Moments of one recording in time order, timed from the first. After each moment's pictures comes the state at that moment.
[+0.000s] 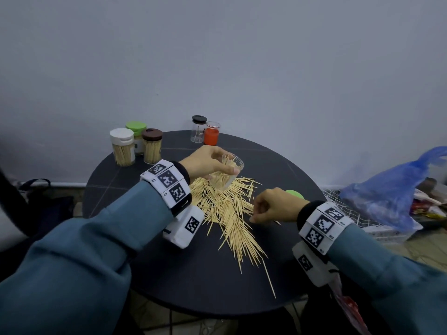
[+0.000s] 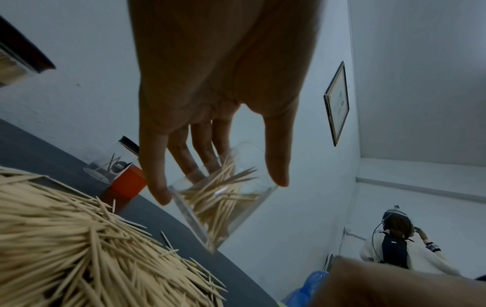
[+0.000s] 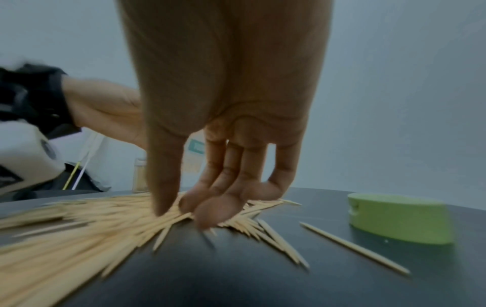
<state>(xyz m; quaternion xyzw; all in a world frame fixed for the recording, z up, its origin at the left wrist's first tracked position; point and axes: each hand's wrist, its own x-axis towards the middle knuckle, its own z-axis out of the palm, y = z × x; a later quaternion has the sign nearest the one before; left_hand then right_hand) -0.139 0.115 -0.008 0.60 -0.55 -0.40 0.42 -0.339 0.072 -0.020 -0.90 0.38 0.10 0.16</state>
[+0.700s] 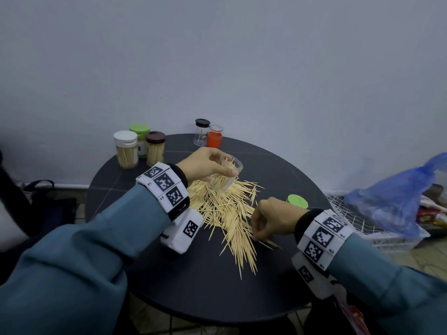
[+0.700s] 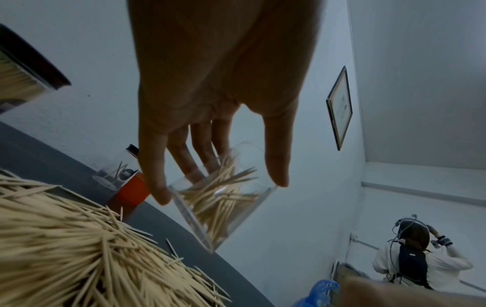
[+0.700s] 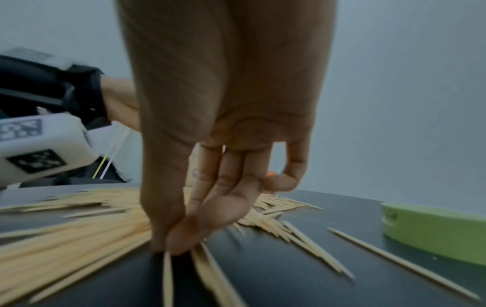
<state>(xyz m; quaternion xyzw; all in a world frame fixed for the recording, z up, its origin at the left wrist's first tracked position) -0.135 0.122 -0.005 0.61 -0.54 -0.38 0.43 -0.334 0.088 -0.019 -0.91 0.35 0.16 0.15</state>
